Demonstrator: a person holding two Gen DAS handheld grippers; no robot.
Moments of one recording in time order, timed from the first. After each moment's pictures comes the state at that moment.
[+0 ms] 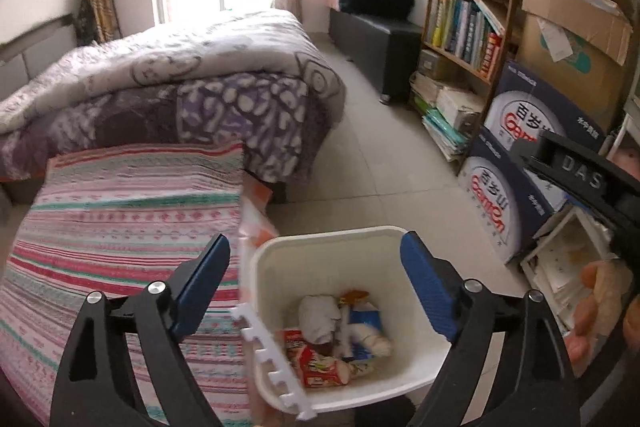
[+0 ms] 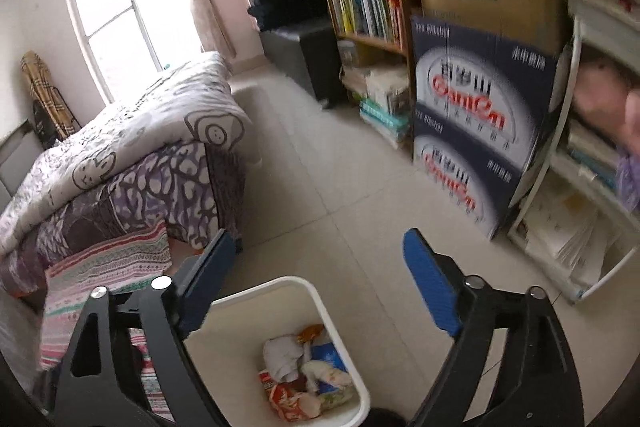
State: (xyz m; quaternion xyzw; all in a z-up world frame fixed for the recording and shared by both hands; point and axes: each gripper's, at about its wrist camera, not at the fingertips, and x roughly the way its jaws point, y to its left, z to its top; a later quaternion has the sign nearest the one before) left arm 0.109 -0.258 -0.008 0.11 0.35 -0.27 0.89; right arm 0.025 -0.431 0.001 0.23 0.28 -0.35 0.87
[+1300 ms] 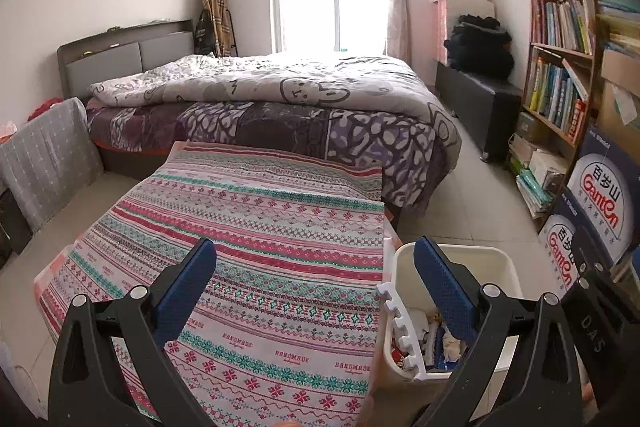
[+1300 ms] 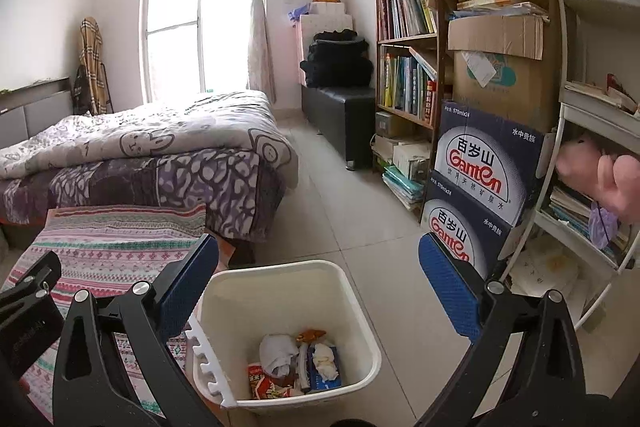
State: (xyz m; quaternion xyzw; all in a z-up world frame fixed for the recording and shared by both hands) left arm 0.060 -0.127 0.013 0.06 0.28 -0.09 0.95; right arm -0.025 -0.286 0.001 0.08 0.20 -0.33 0.92
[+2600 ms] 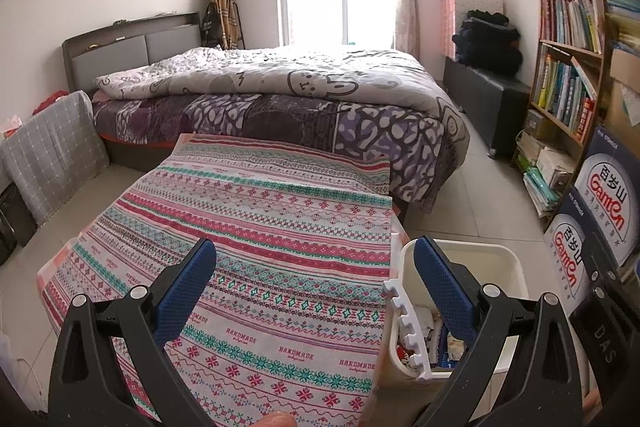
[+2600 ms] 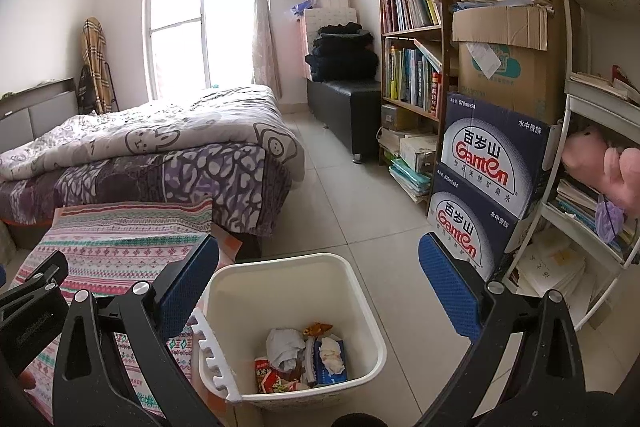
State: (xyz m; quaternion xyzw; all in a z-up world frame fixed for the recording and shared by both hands) left arm 0.065 -0.123 0.009 0.06 0.29 -0.07 0.95; right arm -0.024 -0.283 -0.005 0.10 0.21 -0.32 0.92
